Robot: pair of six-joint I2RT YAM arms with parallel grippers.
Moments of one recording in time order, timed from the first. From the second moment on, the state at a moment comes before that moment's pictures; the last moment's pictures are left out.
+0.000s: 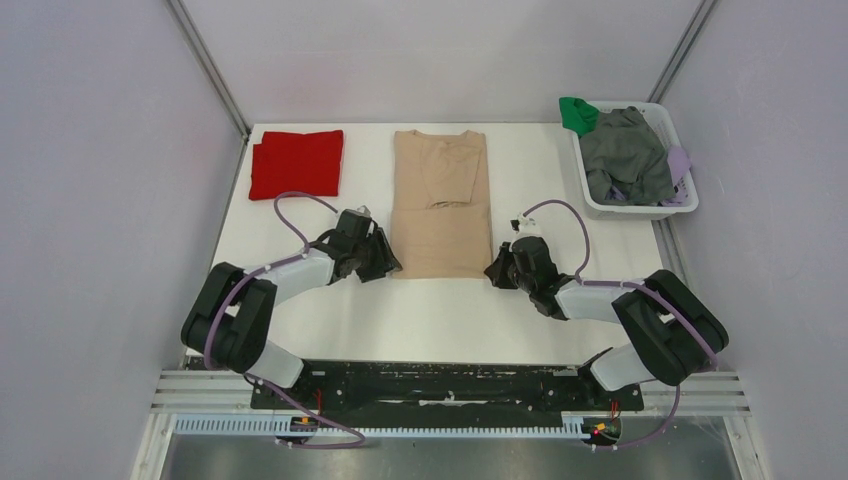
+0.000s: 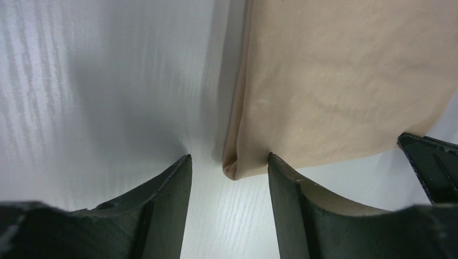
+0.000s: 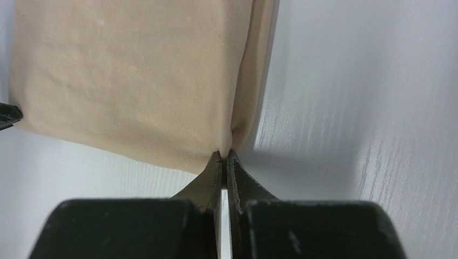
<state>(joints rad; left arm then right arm) -0.43 1.50 0.69 -0.13 0.12 -0.75 0.55 1.46 0.41 0.40 0.05 0.57</state>
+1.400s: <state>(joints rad) -0.44 1.48 0.62 -0.08 0.22 -0.80 0.55 1.39 0.38 0.36 0.01 0.56</state>
